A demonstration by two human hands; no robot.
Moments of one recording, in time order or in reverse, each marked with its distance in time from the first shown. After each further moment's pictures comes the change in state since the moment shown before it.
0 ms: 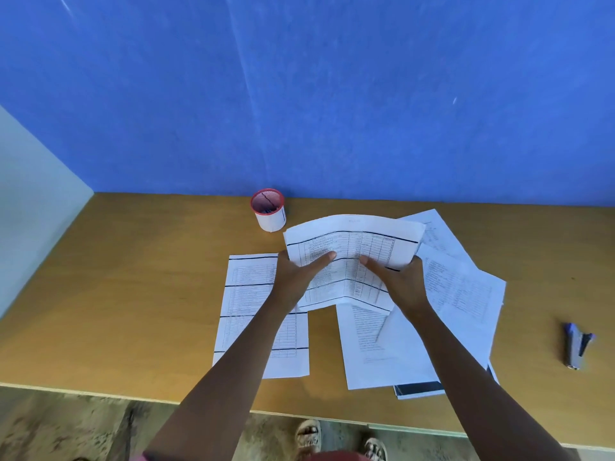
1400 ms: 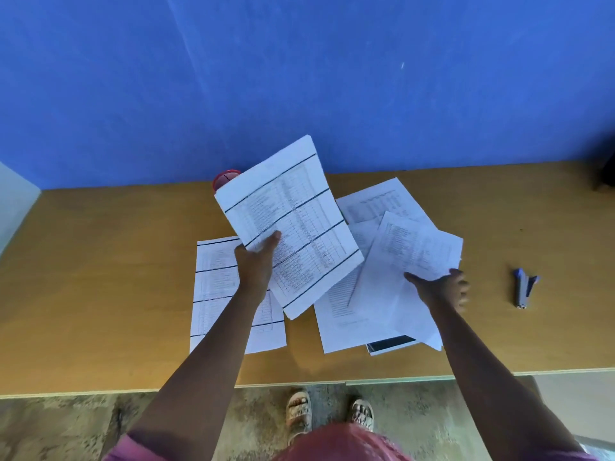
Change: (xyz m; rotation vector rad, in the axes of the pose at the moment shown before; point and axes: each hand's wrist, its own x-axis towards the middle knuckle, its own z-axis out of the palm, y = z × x) left_hand -0.012 -0.022 0.002 -0.104 0.200 -0.067; right_hand -0.032 0.091 -0.128 -0.677 0.631 0.690
